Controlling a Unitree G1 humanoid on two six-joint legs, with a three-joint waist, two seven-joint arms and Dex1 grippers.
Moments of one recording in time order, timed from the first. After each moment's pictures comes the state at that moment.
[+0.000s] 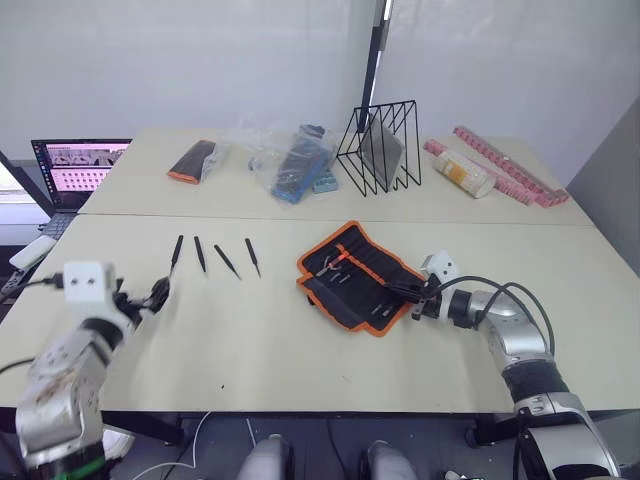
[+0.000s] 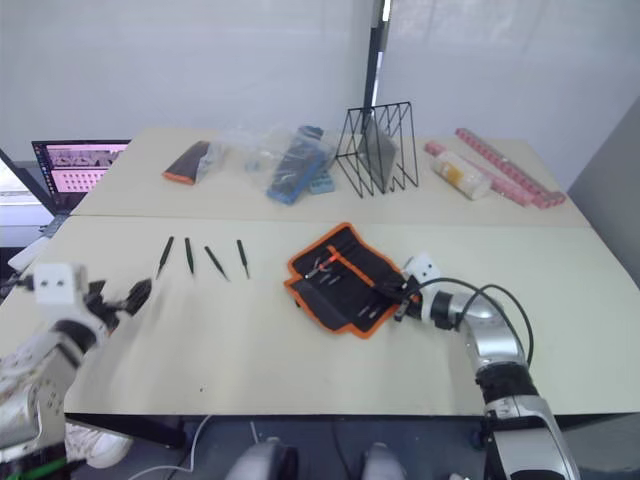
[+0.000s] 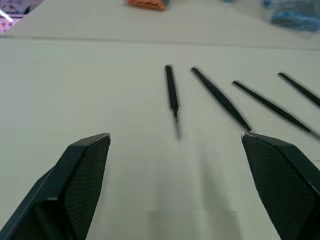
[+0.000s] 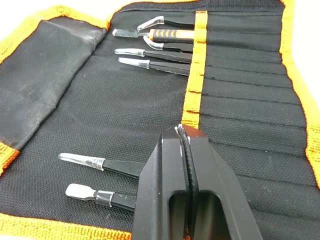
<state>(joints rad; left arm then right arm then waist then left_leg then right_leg) 0.01 0.36 0.62 -0.35 -0.28 0.65 -0.37 -0.53 -0.50 0.04 0.53 0.21 0.05 1.03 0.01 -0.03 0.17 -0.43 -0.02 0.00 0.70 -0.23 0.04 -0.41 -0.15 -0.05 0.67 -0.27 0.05</state>
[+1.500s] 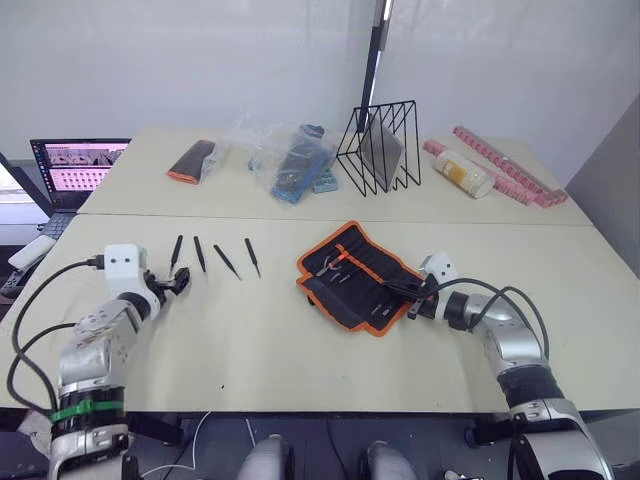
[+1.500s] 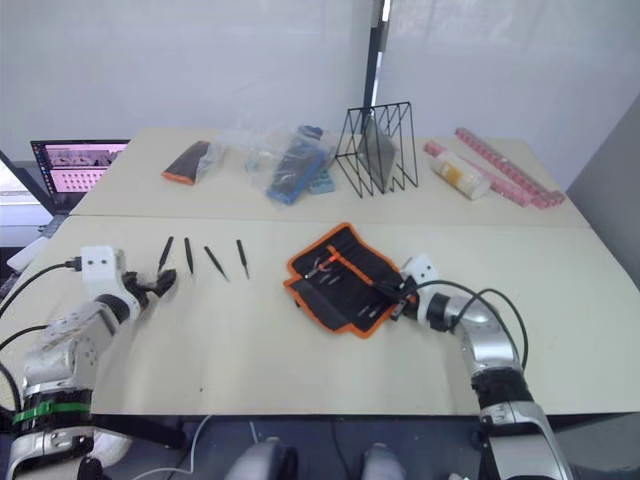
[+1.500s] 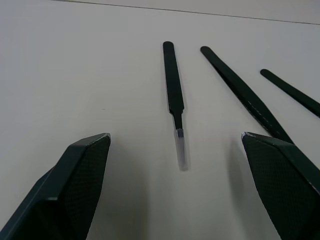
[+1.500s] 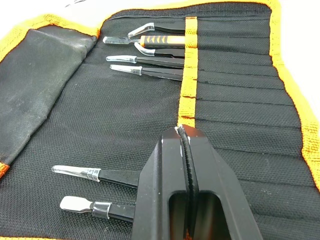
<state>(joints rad) -0.39 0.51 0.35 0.26 -0.29 0.52 -0.30 -0.49 -0.46 0.02 0.47 0.21 0.07 0.95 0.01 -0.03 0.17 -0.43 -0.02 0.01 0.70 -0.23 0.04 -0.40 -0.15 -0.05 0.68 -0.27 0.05</state>
